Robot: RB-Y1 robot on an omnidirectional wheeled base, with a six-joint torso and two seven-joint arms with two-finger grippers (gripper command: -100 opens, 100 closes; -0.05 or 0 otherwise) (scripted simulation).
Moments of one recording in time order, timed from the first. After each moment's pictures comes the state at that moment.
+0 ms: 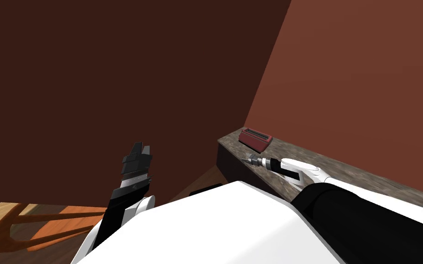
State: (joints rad) left arm 0.54 0.05 0.05 -2.31 -0.06 -0.37 -0.08; right arm 0.70 -1.28 0.01 -1.72 0.37 -0.46 0.16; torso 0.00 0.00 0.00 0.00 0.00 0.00
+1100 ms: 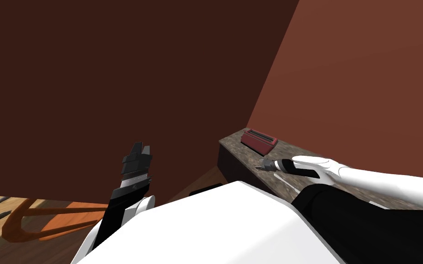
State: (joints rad) left arm 0.54 0.05 0.05 -2.31 -0.06 -0.37 -0.08; right arm 0.80 -1.59 0.13 -1.55 0.33 -0.46 0.18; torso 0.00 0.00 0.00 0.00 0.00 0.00
